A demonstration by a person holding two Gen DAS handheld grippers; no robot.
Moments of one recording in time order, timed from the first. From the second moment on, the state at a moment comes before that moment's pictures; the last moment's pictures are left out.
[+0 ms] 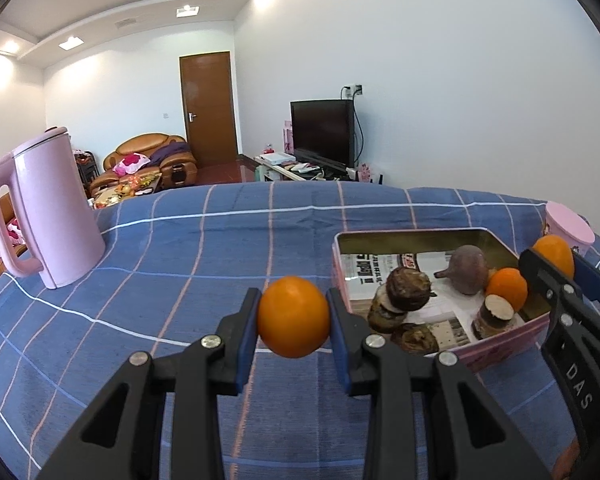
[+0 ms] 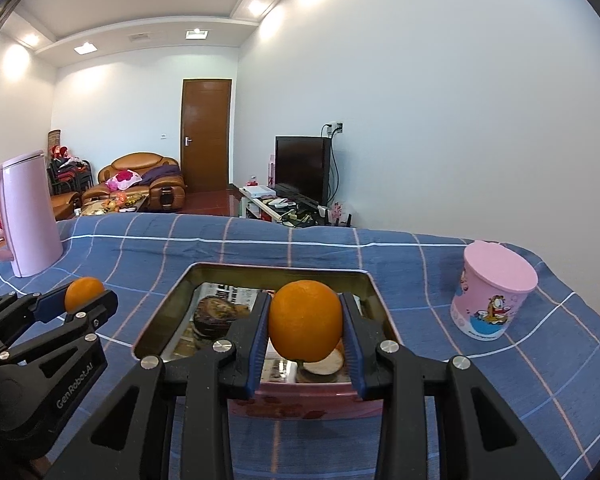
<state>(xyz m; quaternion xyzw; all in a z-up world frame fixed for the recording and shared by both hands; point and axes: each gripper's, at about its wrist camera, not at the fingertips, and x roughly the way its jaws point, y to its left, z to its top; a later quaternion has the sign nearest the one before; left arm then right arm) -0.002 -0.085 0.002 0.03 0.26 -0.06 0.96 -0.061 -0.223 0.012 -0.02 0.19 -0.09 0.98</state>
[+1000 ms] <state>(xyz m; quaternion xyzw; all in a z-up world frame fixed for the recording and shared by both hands) 0.021 -0.164 0.000 0.03 0.28 -0.14 0.95 -0.049 -0.298 0.012 0.02 0.21 -0.15 0.97</state>
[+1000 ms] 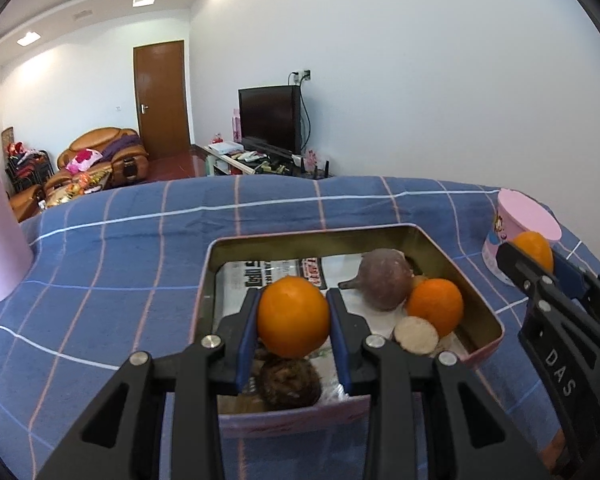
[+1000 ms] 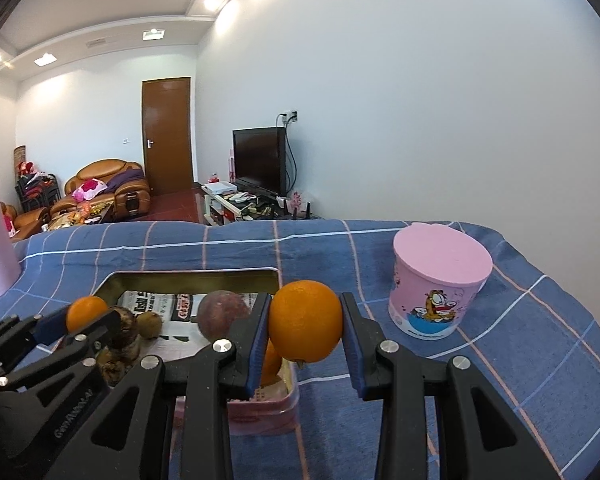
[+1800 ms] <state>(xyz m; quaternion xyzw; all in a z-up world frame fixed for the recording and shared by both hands) 0.045 -0.154 0.001 0.02 0.28 -0.18 0.94 0.018 -0.278 -0.004 0.04 0.28 -0.05 0.96</state>
